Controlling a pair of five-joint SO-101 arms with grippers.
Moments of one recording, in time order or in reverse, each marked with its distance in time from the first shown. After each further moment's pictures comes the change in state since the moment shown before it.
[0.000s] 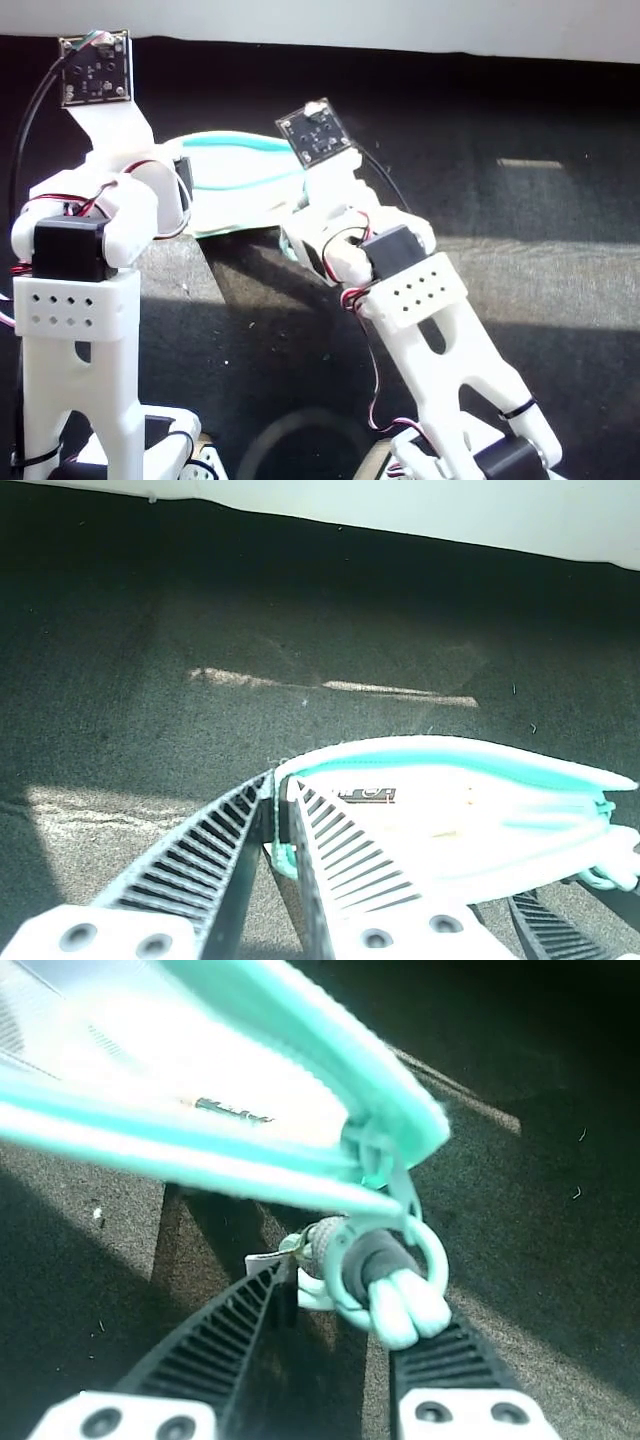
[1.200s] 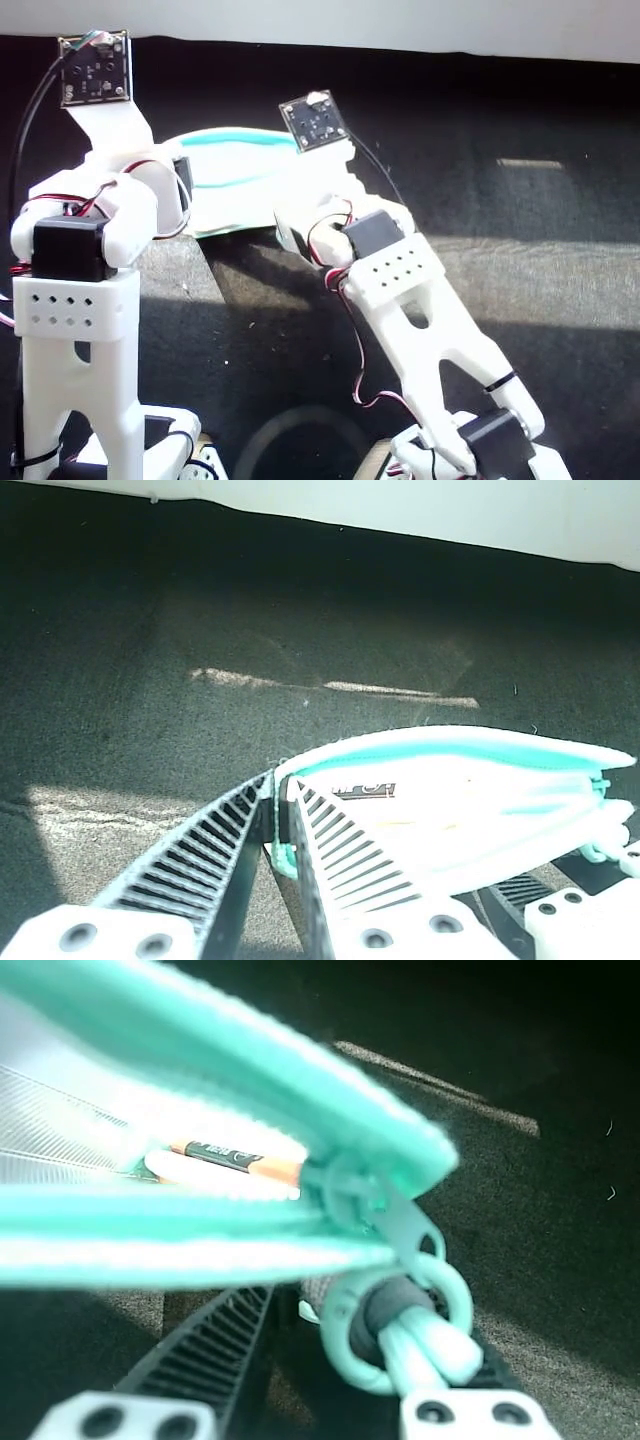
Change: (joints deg) left arm 0.0 0.0 0.0 0.0 0.0; right arm 0.0 8.3 -2.0 -6.9 -6.9
